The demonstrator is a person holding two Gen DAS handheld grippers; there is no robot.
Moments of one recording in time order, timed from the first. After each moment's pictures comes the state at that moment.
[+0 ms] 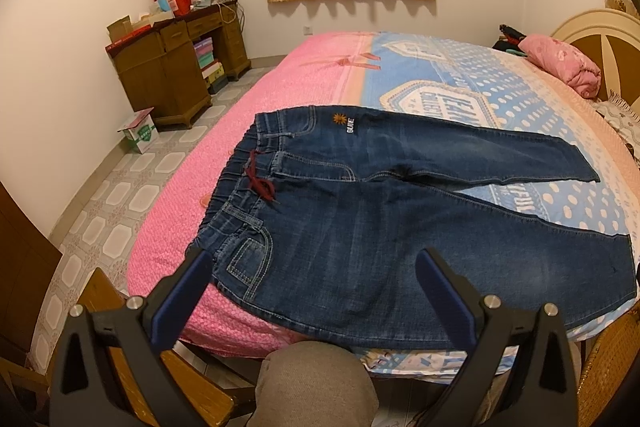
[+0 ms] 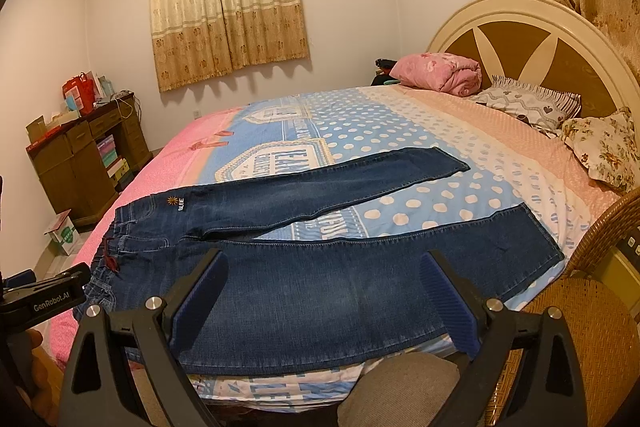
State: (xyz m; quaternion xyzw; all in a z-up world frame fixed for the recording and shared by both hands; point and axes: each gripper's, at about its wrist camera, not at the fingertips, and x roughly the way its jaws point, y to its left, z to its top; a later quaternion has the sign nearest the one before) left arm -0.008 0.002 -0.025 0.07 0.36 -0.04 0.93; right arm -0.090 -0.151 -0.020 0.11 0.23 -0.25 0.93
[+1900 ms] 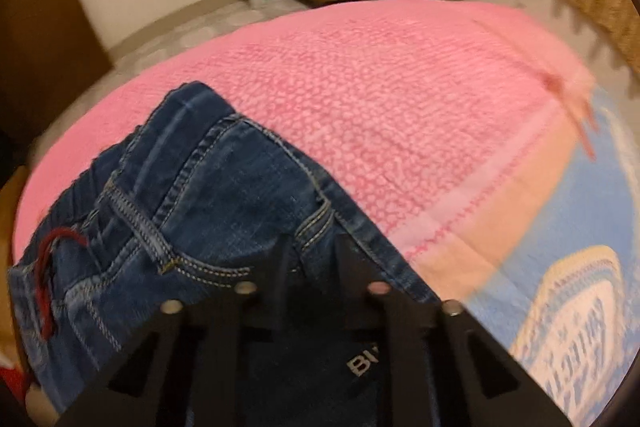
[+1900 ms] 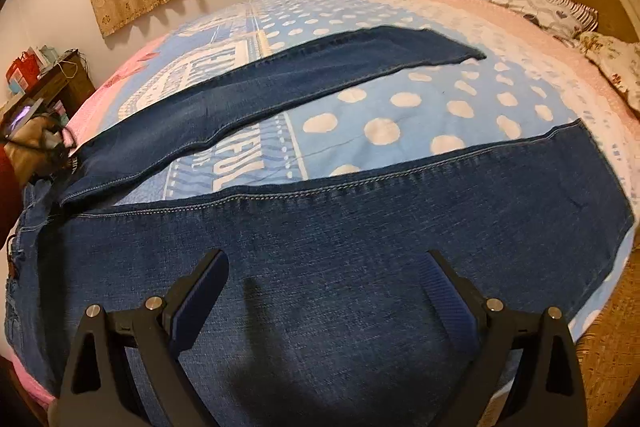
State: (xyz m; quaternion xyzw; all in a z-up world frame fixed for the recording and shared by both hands) left arm 0.416 -0.050 -0.153 -0.19 0.49 0.27 0.80; right arm 0.035 -0.302 -0.171 0.19 0.38 -0.28 0.86
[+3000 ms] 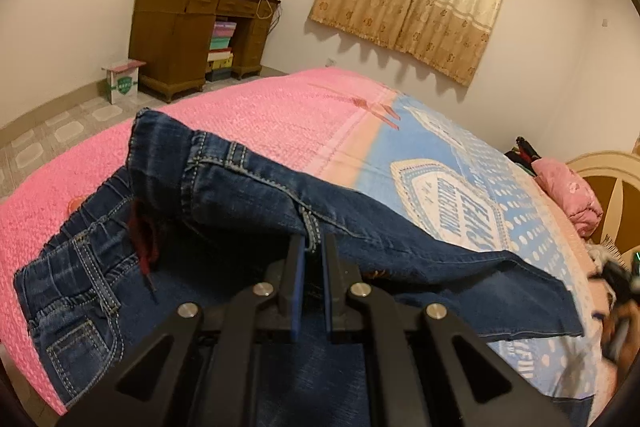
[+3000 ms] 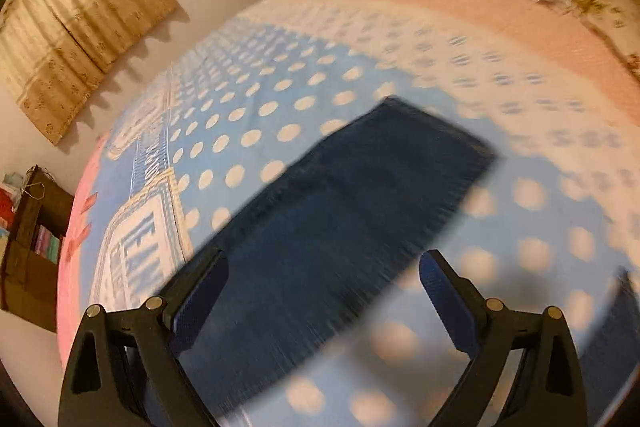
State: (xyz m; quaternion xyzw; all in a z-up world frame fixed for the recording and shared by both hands) left arm 0.161 0.003 -0.111 -0.15 0.30 -0.04 0.94; right arm 0.202 -0.576 -0.112 0.36 0.35 -0.32 0.80
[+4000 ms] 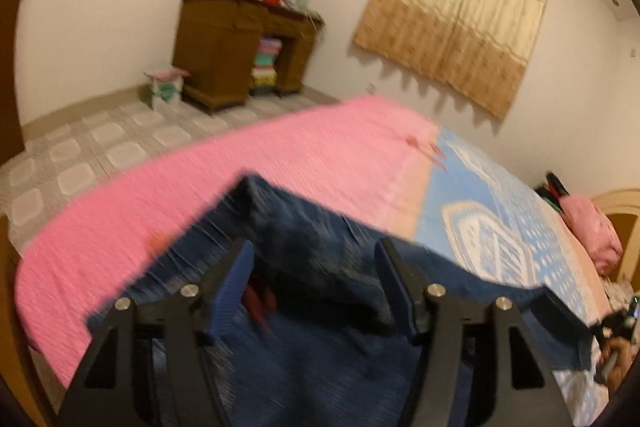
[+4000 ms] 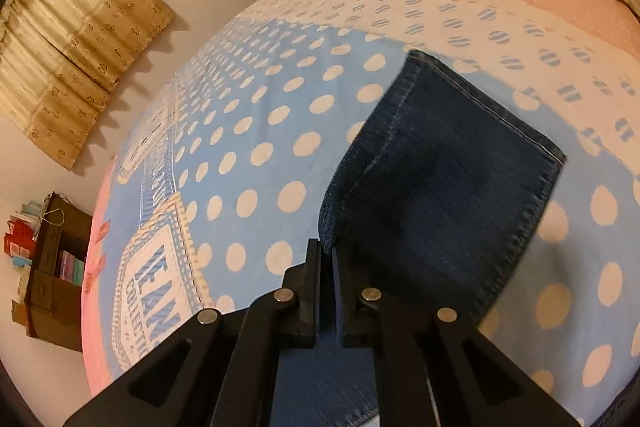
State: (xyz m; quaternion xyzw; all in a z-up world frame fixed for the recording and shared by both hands) left arm 0.153 0.092 -0.086 -0.18 0.27 0.04 0.95; right arm 0.225 -0.596 -0.133 0.40 0.33 -0.30 0.80
